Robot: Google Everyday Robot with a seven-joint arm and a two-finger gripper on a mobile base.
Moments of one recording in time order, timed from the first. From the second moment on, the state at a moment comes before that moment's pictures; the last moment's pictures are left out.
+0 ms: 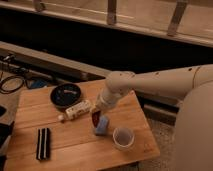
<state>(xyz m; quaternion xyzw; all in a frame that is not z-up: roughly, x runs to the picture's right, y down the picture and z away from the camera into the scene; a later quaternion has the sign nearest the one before) -0.043 0.123 0.735 -0.38 0.09 0.71 0.59</state>
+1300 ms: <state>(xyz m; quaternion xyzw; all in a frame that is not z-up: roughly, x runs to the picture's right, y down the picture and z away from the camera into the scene) -0.016 0.161 0.811 -0.40 0.15 0.74 0.52</state>
